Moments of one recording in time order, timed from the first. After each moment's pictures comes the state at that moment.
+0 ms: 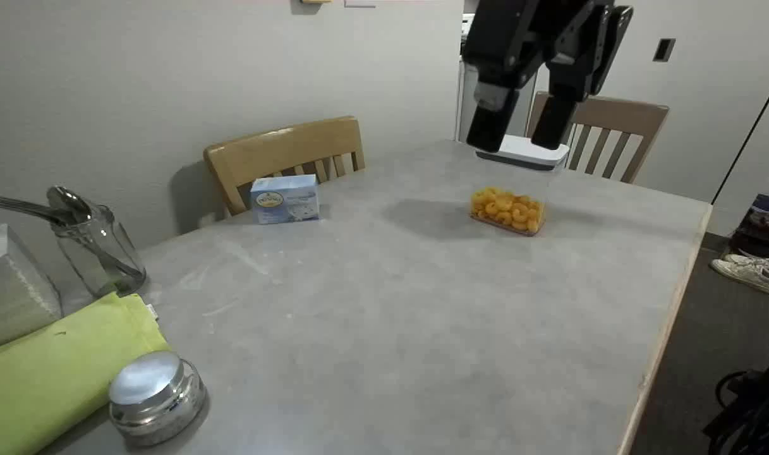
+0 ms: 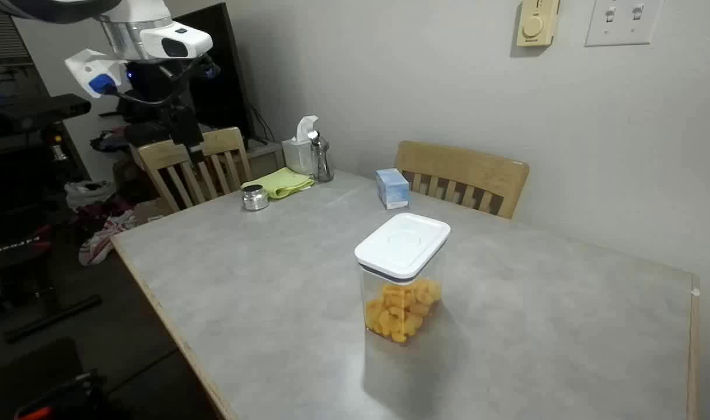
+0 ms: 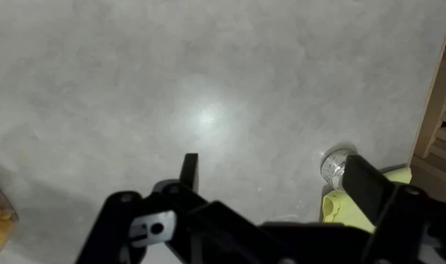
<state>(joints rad) 0.17 -0.23 0.17 -2.41 0.26 2.37 0.22</state>
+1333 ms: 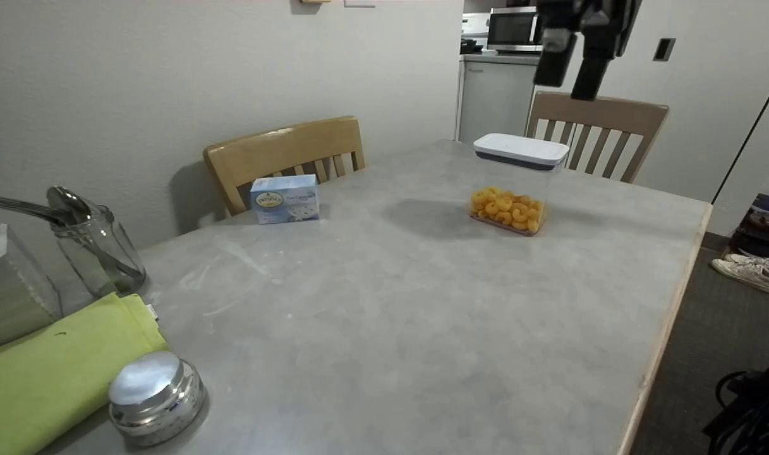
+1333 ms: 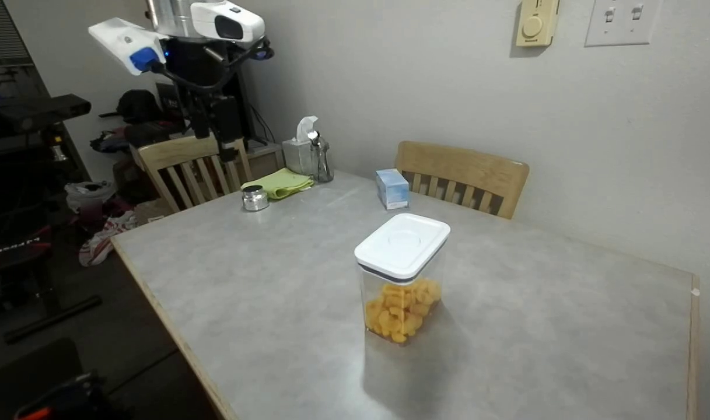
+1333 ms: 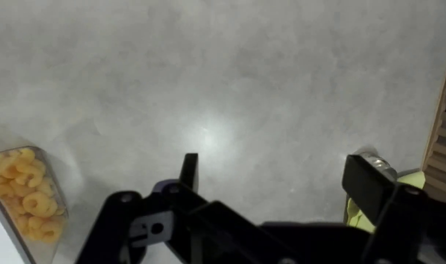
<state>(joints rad) 0.10 -0.23 -0.04 -2.33 0.29 2.12 -0.07</state>
